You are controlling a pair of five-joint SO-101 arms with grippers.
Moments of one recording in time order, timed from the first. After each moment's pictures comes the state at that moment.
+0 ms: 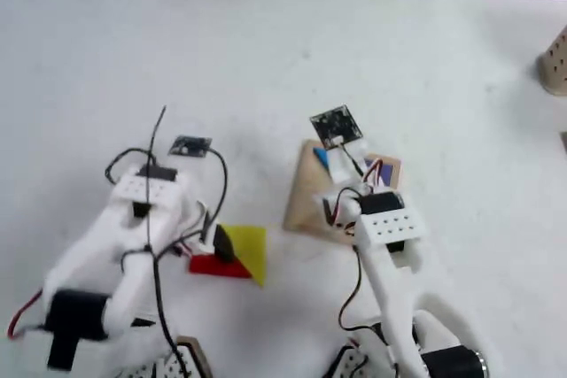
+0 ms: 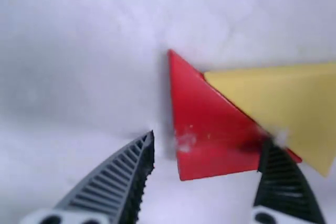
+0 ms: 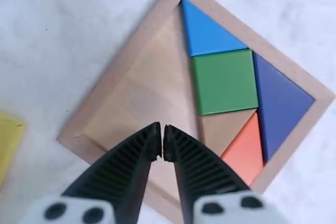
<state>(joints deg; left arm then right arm) 4.4 -6.8 51.1 66.0 3.4 -15.3 -28.3 59.6 40.1 13.8</state>
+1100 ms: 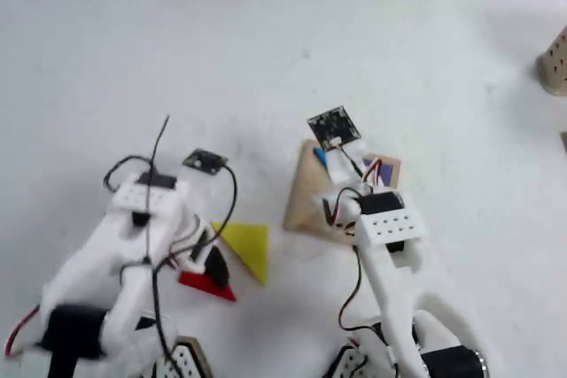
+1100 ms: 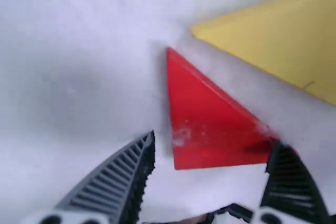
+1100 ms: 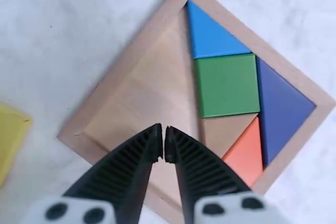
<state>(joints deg) 4.0 -17.5 57.8 69.5 -10.0 -15.3 -28.3 59.6 40.1 16.0</state>
